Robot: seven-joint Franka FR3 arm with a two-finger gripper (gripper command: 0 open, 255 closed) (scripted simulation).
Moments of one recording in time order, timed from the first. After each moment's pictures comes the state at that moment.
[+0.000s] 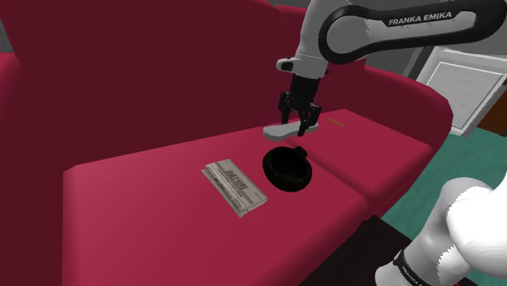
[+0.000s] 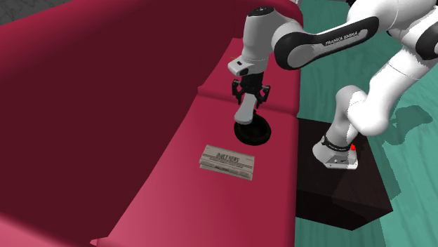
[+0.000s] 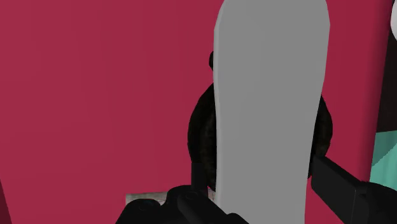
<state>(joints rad) 0.29 -0.27 -0.04 -2.13 0.00 1.84 -1.23</state>
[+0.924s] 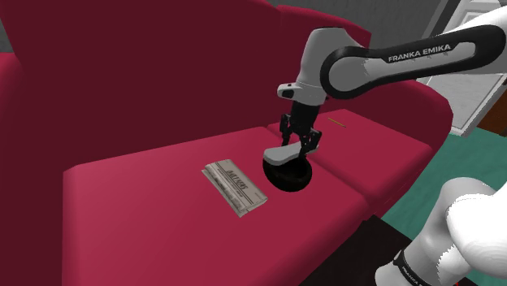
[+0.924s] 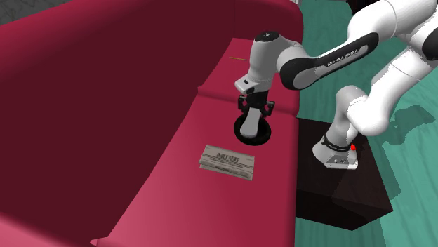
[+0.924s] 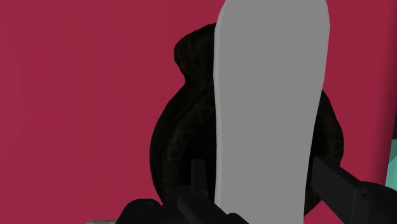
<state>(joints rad) 0.30 -0.32 -0.03 -2.34 0.01 2.00 -1.20</state>
